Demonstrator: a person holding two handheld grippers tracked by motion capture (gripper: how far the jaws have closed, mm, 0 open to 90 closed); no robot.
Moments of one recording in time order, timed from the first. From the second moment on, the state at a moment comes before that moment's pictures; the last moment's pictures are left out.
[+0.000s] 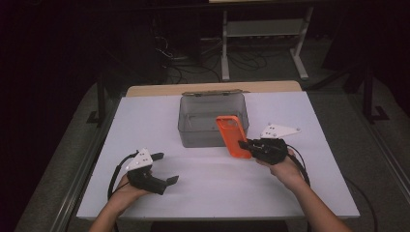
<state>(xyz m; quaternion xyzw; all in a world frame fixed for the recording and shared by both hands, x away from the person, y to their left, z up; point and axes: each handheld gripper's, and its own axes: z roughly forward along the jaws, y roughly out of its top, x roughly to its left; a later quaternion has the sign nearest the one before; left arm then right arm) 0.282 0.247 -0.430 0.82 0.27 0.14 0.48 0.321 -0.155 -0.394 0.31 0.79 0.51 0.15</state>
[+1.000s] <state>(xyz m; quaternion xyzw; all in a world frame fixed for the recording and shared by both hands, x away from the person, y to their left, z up) 0.282 0.246 -0.430 0.82 0.27 0.13 0.48 0.331 -0.162 -0.355 0.31 0.78 0.52 0.15</state>
